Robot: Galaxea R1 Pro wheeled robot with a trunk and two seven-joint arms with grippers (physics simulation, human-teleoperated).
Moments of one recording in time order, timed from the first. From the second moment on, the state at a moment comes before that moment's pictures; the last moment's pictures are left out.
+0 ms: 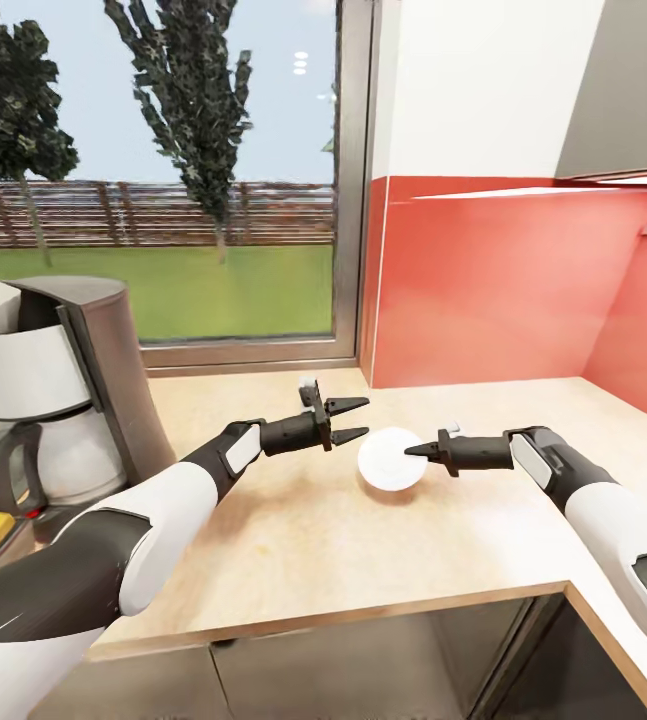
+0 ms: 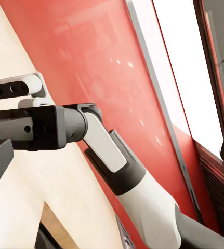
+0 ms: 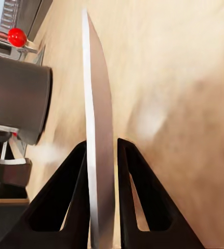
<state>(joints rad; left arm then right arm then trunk) -1.21 -0.17 -0.13 -0.15 0.58 0.77 -1.20 -1.11 -0.28 0.29 -0.37 -0.54 0.99 1.02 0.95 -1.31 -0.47</state>
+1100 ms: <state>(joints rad) -1.21 -0.17 -0.13 -0.15 0.58 0.77 -1.24 -1.11 -0.28 0.29 -0.36 -0.54 0.99 1.02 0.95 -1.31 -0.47</state>
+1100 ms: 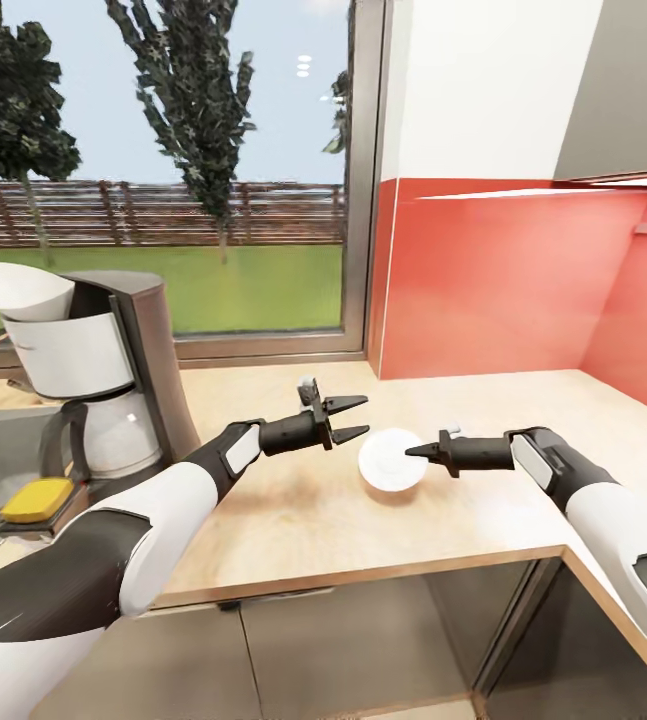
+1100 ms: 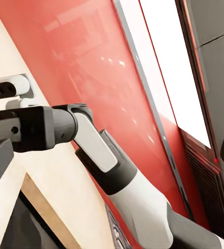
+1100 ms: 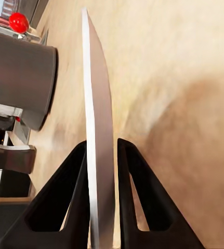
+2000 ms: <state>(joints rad) -1.21 -0.17 -0.13 -0.15 0.58 0.77 -1.24 -1.11 -0.28 0.29 -0.37 -0.54 0.99 1.03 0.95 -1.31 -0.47</state>
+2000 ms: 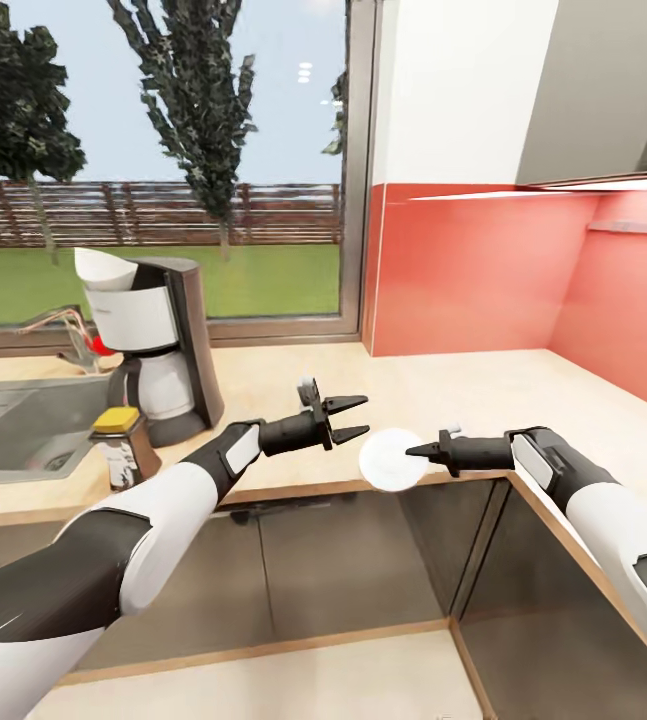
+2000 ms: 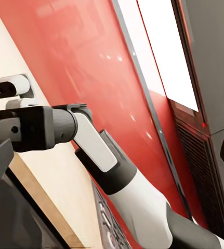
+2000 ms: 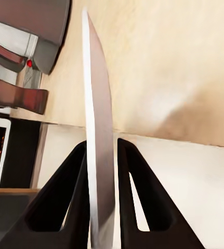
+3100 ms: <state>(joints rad) -0.91 -0.17 -0.63 -0.03 0.58 0.43 -1.57 -1.11 -0.28 0.29 -0.37 -0.54 0.99 1.02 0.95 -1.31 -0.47</state>
